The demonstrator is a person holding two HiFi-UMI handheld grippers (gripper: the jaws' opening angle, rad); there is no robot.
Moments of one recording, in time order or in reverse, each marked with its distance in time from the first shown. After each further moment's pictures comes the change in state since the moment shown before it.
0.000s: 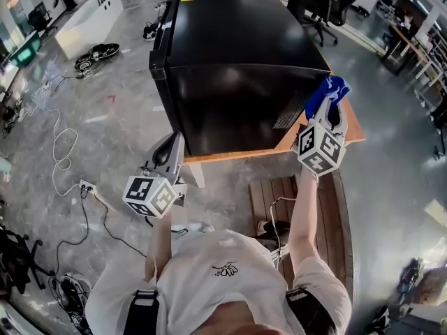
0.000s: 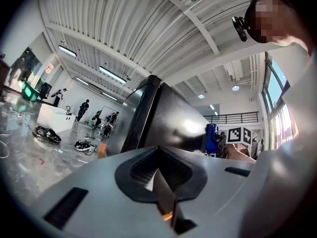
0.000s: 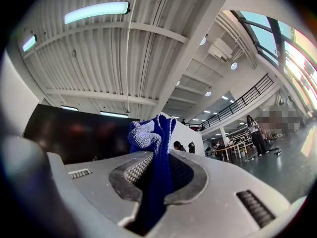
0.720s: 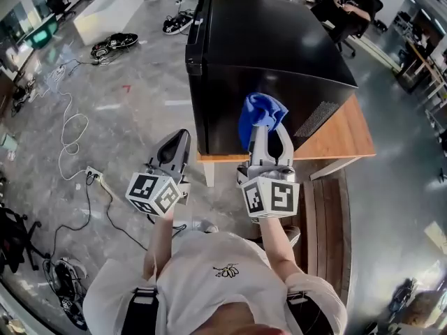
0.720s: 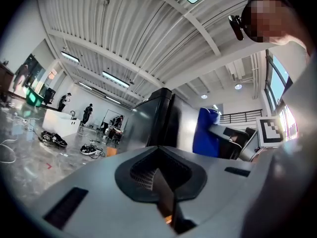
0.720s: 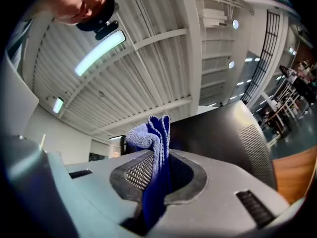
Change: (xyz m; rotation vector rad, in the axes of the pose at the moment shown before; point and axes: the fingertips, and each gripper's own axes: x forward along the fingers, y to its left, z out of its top) left arm -0.026 0.032 0.016 0.025 -0.027 0.049; right arm -0.121 0.227 0.008 0.306 -0.030 0.548
